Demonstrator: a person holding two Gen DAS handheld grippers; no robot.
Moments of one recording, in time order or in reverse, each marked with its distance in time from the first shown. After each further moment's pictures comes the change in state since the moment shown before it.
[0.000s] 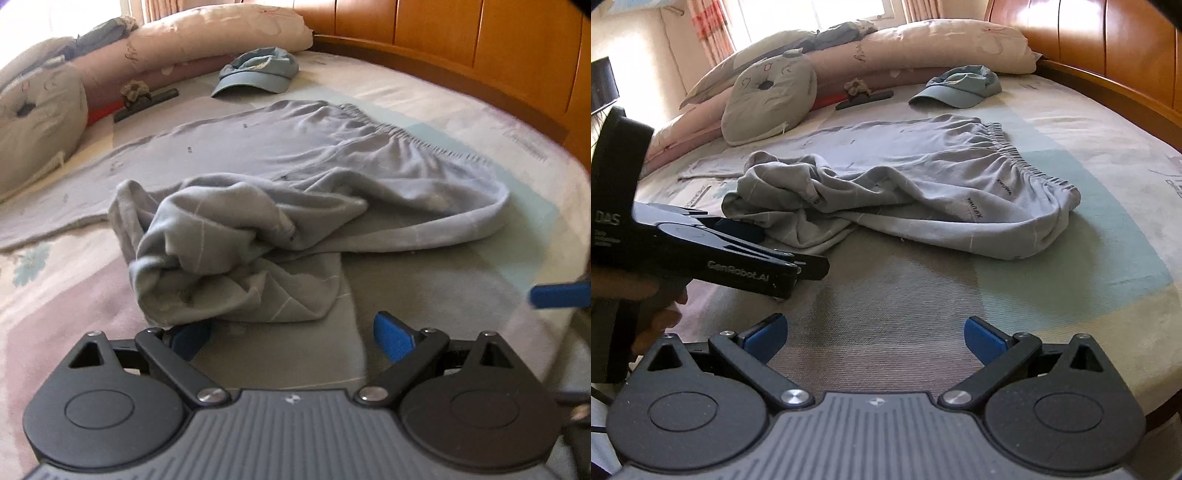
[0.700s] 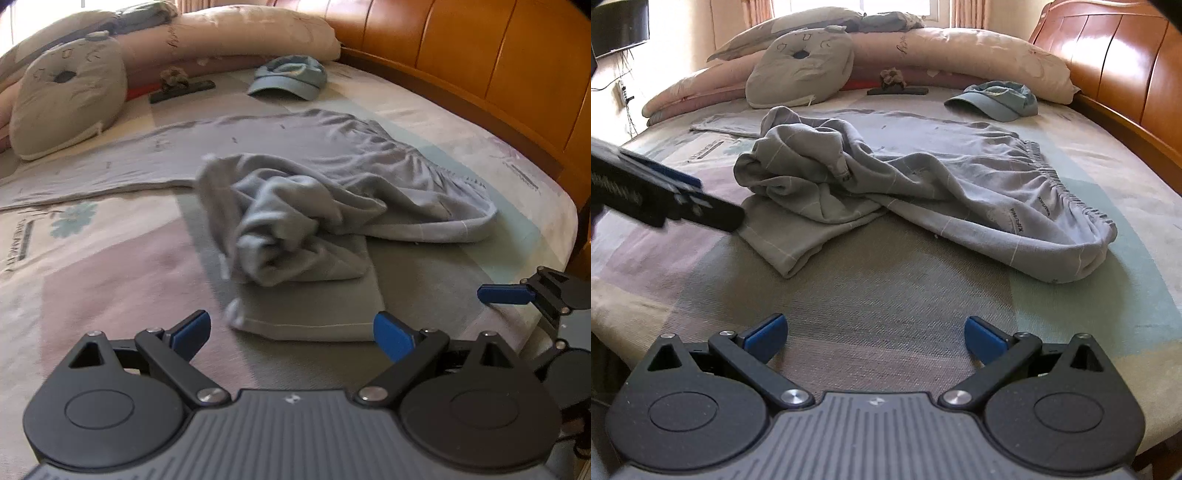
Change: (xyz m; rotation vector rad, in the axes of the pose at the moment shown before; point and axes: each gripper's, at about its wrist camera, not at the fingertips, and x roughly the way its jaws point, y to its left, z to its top) left arm -0.048 0.038 -0.020 -0.125 -0.011 -0.056; right arm 0.028 0.029 -0.005 -0.199 0.027 -0.029
